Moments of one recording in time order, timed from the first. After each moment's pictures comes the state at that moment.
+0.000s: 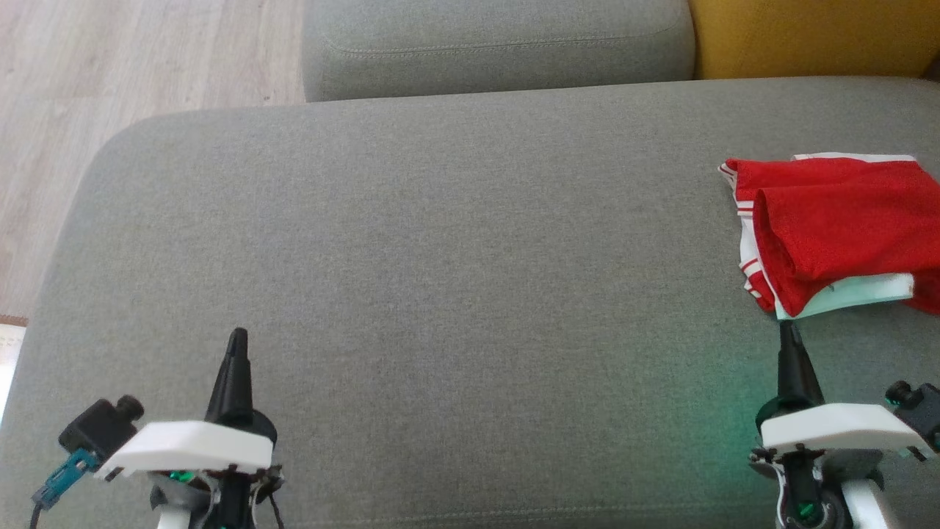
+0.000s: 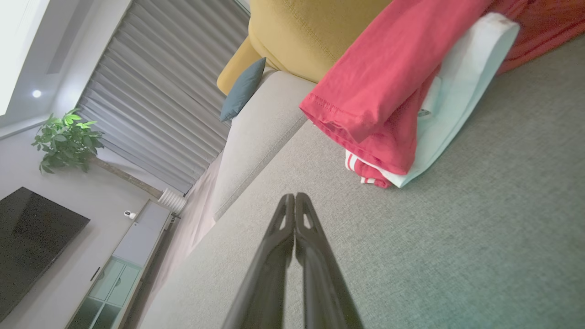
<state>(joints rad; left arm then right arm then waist) 0.01 0.05 -0.09 0.17 -0.92 -0.04 -0.12 -0.05 -0.05 -0.03 0.35 0.84 0.12 -0.08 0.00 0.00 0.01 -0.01</state>
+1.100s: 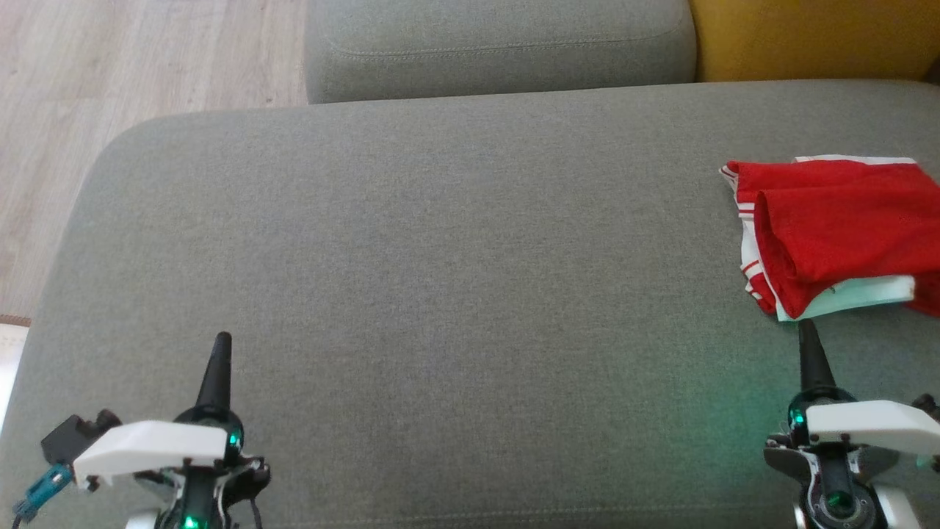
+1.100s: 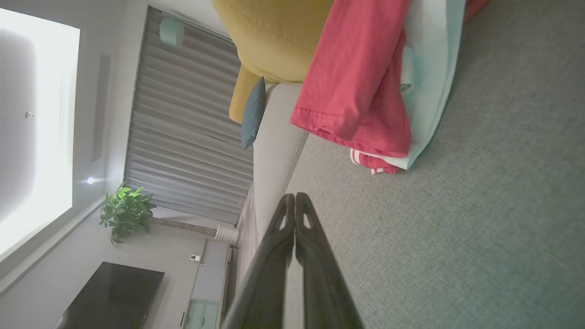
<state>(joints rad) -0.01 0.06 -0.04 0.22 -1.27 -0.07 -0.03 -0.05 -0.05 -0.08 0.32 1.21 0.12 0.01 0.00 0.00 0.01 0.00</state>
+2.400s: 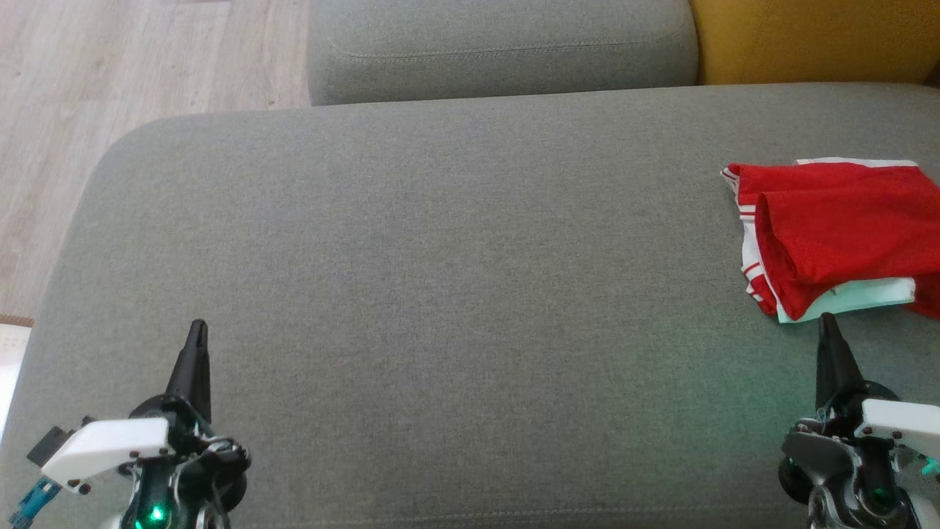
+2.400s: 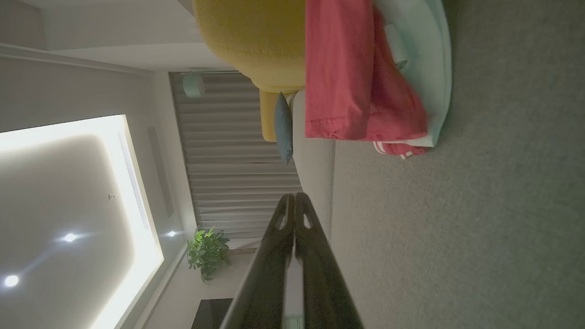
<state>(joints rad) -0.05 0.06 0.04 0.27 -1.64 -0.12 0.08 -0.05 -0.04 -0.13 0.28 1.60 0.12 0.11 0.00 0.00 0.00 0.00</state>
